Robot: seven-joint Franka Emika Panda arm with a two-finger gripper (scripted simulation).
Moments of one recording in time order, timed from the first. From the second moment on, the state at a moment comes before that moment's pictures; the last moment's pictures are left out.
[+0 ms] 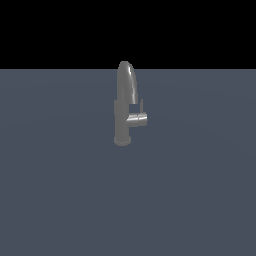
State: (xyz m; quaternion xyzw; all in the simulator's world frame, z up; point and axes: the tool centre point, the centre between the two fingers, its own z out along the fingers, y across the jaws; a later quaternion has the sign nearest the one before) arm -0.106 0.002 0.425 -0.95 0.15 0.22 0.15
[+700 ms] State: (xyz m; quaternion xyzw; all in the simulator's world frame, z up) arm -0.032 -0.008 0.386 -0.89 0.23 0.31 0.23
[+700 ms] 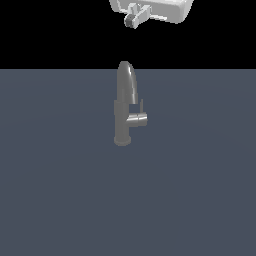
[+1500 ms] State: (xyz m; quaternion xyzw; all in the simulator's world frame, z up) arm 0.040 -0.025 0.319 -0.79 0.31 0.41 0.32
